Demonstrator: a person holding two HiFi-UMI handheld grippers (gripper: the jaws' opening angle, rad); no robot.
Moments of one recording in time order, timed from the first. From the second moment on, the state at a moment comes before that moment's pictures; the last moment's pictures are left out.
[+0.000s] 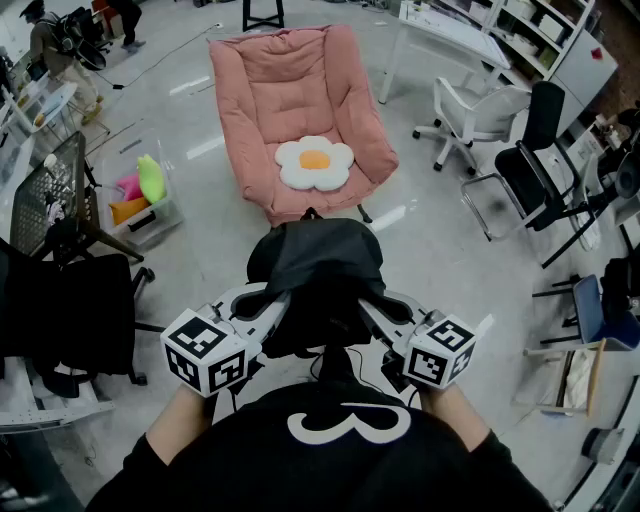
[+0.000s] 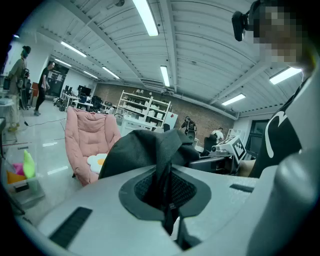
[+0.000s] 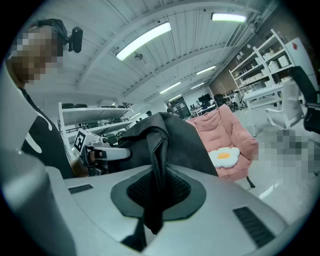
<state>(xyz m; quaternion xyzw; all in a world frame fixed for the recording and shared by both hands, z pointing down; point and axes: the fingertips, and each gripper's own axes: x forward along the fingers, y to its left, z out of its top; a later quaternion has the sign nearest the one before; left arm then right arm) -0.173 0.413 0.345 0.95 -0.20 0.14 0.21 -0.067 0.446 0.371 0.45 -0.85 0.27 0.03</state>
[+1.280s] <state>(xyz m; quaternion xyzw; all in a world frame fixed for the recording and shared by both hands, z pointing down) -0.039 0.242 0.356 0.93 -0.26 0.15 0.22 0.068 0.264 0.383 0.41 -0.87 0.28 0.02</state>
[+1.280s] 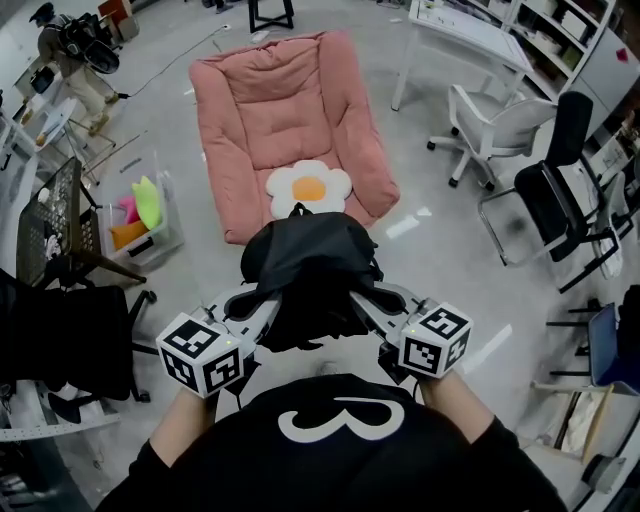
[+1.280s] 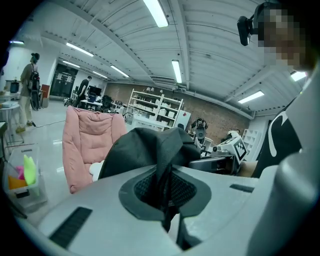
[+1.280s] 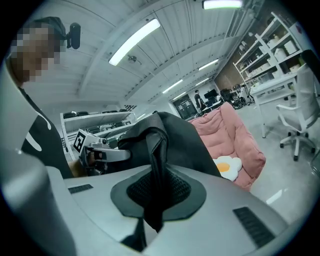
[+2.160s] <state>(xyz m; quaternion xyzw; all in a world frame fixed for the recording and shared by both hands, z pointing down) -0.039 0.089 0.389 0.93 -0.22 0.15 0.26 0.070 0.117 0.411 0.44 -0.84 0.31 0.04</state>
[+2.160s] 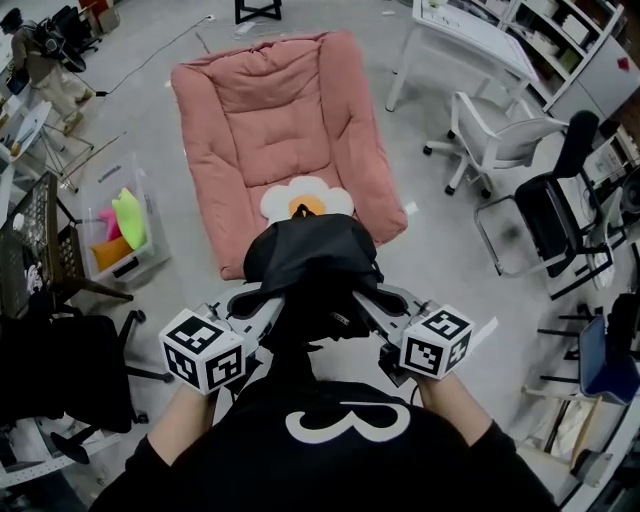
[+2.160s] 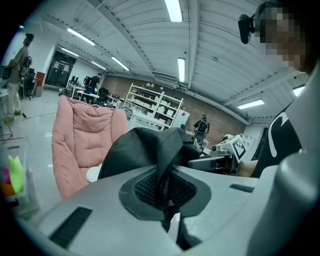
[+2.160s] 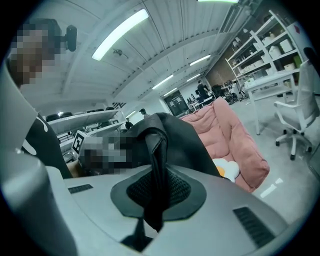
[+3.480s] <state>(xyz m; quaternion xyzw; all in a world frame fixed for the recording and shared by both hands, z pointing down) -0.018 -0.197 0.406 0.93 -0.22 0.17 0.24 0.093 -0.169 0.422 0.47 -0.82 0.31 0.05</state>
